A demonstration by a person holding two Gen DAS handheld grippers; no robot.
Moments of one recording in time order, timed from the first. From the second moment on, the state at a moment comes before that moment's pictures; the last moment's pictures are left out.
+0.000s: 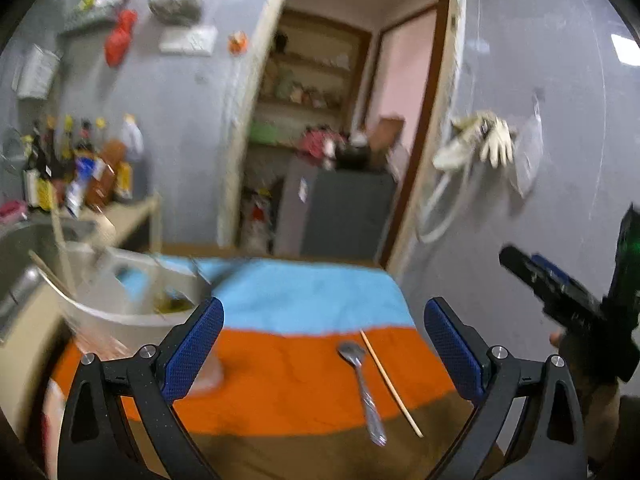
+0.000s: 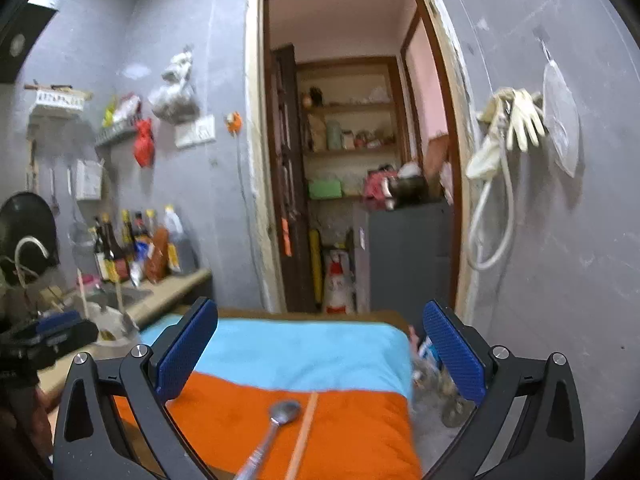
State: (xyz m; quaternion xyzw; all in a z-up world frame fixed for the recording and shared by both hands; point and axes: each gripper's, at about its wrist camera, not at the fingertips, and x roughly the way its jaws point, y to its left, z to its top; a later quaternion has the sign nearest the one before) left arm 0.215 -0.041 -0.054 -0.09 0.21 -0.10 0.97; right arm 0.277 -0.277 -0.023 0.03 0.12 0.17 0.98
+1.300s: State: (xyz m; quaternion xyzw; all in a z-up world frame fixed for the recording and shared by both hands) left arm 0.370 -0.090 -0.175 -0.09 0.48 -0.18 0.85; right arm 0.350 -0.281 -0.154 0.07 0.38 0.23 0.89
